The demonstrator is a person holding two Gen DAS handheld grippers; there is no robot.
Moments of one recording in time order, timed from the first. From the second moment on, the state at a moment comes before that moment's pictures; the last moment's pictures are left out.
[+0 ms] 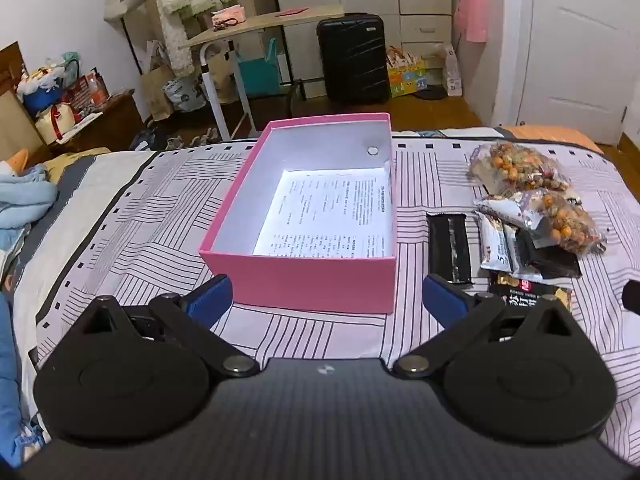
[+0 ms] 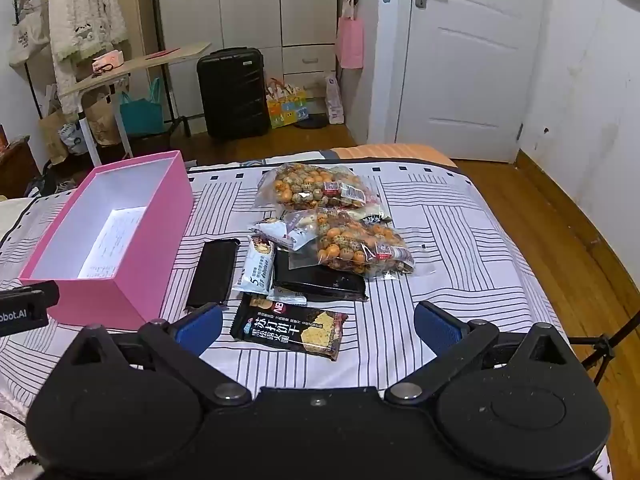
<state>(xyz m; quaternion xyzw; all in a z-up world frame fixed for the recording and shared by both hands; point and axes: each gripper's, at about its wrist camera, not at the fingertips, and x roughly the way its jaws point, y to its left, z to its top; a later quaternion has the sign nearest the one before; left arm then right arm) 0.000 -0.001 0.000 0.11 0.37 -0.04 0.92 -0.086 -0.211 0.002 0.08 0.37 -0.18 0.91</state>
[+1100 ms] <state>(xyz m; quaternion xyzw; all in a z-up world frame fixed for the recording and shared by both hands) -0.007 0.015 -0.008 0.07 0.35 -0.09 0.93 -0.087 -0.202 0.000 0.07 0.38 -0.18 0.90</state>
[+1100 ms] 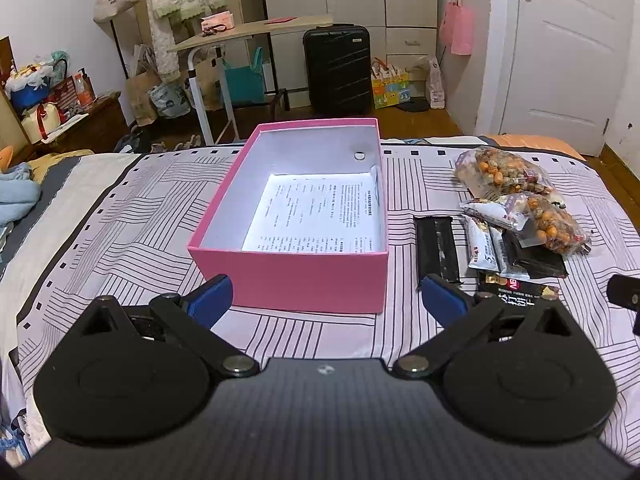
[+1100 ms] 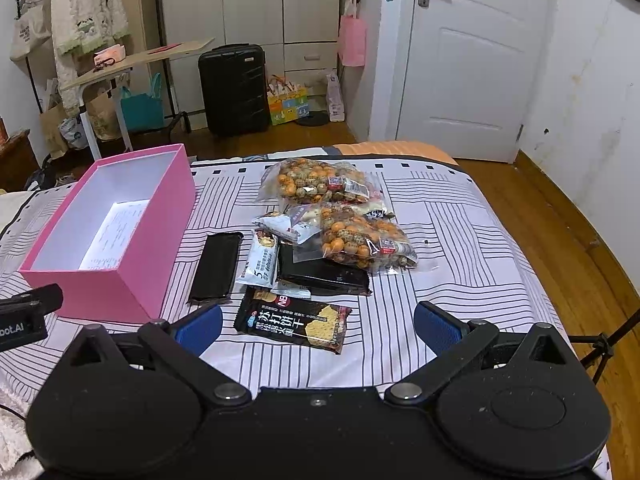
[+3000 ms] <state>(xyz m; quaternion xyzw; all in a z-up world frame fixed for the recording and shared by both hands) -0.020 0.023 -0.004 0.04 0.35 -0.12 0.93 -0.093 -0.188 0.001 0.04 0.36 -0.15 0.92</state>
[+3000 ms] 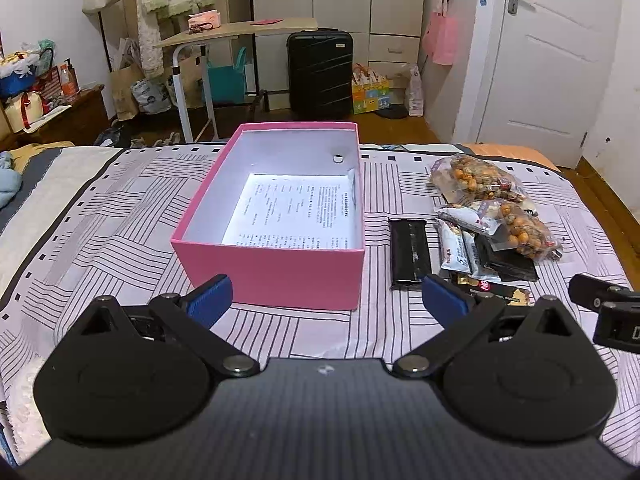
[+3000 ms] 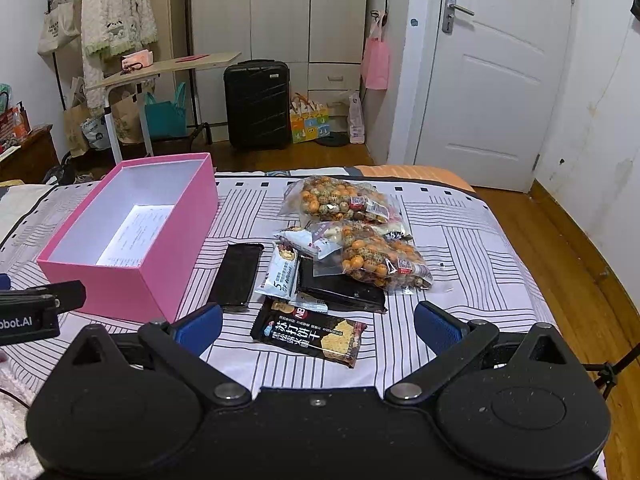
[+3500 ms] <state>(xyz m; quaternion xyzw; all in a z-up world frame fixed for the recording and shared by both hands) 0.019 -0.013 0.004 0.09 0.34 -0.11 0.93 -0.065 -0.245 -0.053 0.02 0.33 -0.04 0.94</state>
